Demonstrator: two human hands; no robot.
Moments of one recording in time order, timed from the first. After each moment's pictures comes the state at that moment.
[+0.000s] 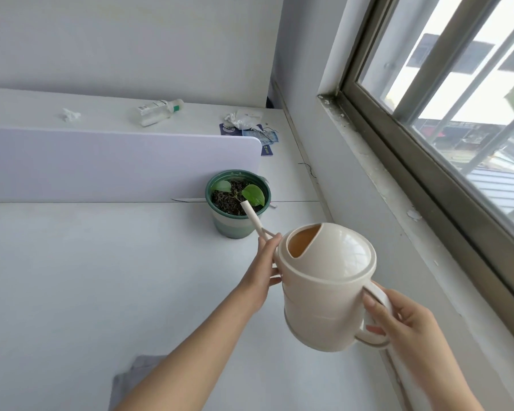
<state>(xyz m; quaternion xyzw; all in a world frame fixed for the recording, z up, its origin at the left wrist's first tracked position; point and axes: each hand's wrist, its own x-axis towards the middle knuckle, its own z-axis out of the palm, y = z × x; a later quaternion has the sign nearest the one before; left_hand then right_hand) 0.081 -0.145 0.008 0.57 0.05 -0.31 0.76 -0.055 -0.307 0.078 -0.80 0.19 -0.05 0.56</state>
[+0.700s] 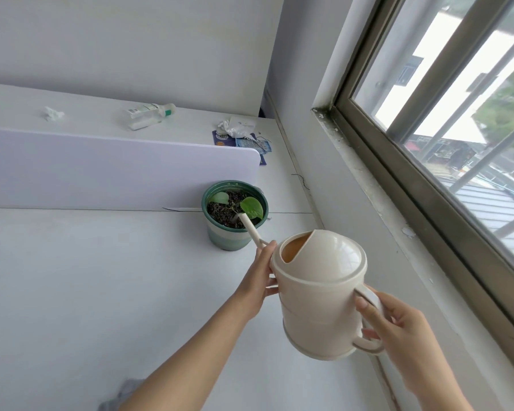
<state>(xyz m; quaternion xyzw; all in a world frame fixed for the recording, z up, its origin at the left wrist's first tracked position) 0.102 -0.137 0.003 0.54 0.03 -0.35 0.77 -0.032 -0.290 0.090 -0.81 0.22 -0.06 0.55</state>
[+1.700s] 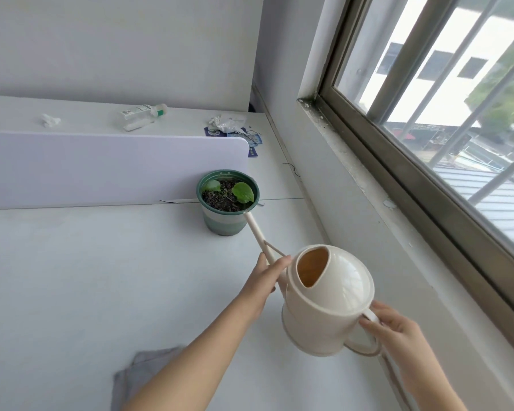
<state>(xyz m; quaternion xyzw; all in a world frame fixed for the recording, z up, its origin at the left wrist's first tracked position) 0.047 -0.143 -0.003 0.60 0.00 -0.34 0.72 -0.098 -0.316 0.044 -0.76 0.29 -0.02 0.58</state>
